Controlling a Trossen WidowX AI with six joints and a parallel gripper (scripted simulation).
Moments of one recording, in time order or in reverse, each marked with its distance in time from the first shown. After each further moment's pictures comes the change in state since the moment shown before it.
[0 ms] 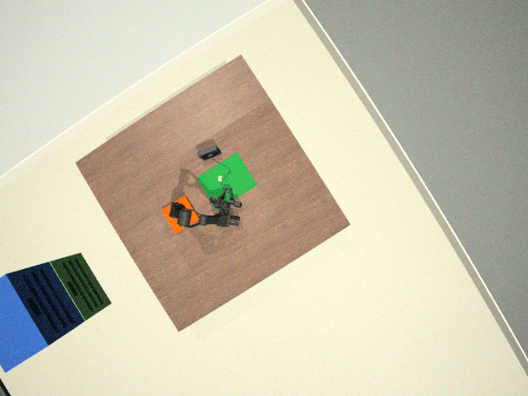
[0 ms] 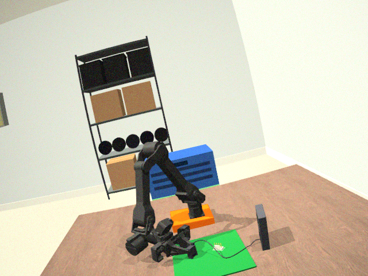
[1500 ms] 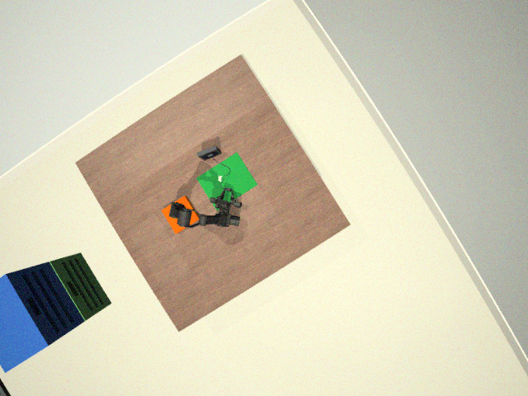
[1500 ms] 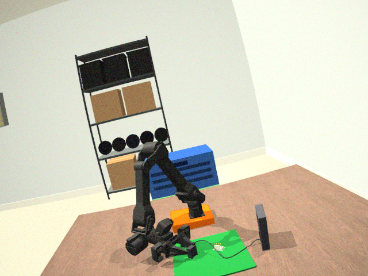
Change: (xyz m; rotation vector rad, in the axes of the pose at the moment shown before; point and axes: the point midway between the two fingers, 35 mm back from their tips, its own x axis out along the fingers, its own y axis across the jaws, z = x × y) arm 0.000 0.000 0.000 0.000 0.000 0.000
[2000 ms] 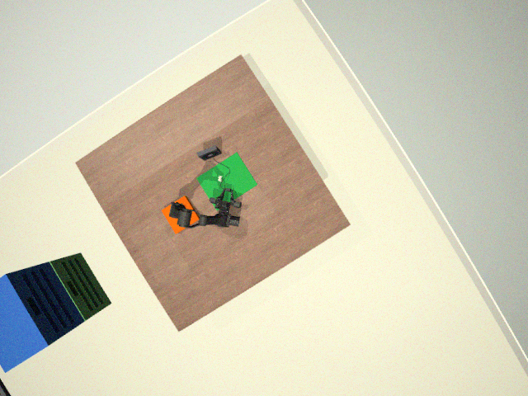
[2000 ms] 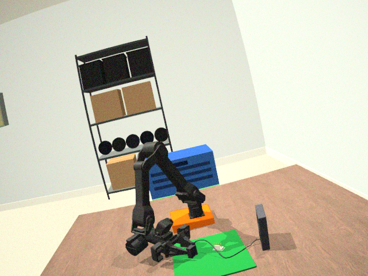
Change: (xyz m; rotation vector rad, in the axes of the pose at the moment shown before) arm -0.002 0.001 -0.001 0.007 0.003 -0.002
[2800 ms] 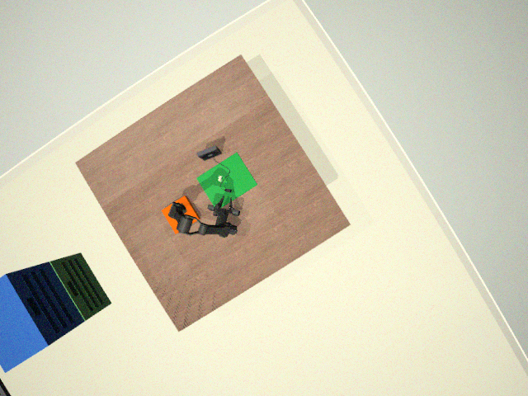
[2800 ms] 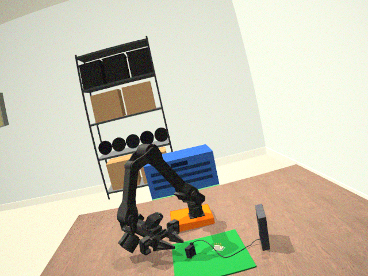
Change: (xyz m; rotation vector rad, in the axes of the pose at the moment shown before) arm -0.048 -0.003 0.007 0.001 0.057 -0.028
